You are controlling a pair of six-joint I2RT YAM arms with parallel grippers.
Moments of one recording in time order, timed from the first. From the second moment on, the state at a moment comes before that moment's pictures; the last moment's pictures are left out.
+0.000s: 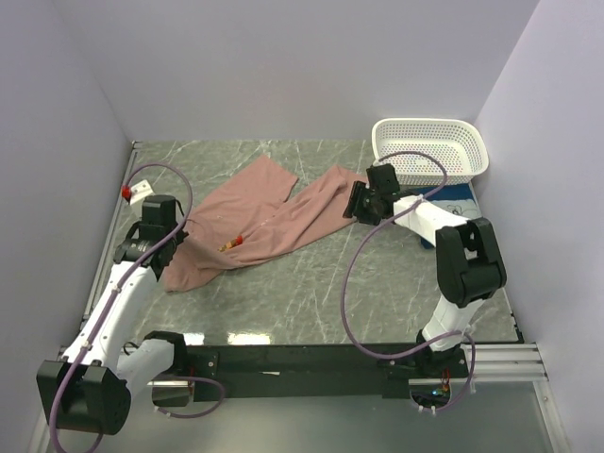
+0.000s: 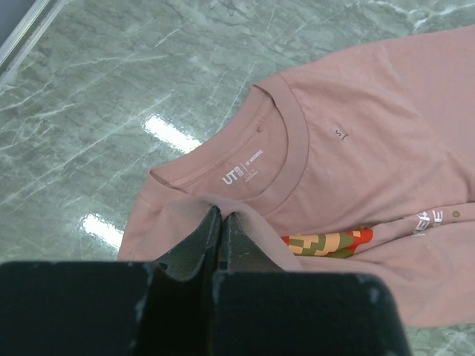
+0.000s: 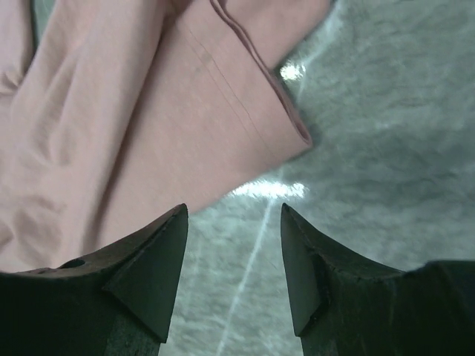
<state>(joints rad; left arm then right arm) -0.12 0.99 0.81 -0.53 -0.43 -0.57 0.29 1.74 1.12 -0.28 -0.08 0.52</state>
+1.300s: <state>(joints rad) -0.07 0.87 0.79 -0.51 -0.47 -0.56 0.28 1.57 1.48 -0.73 0.11 0.46</state>
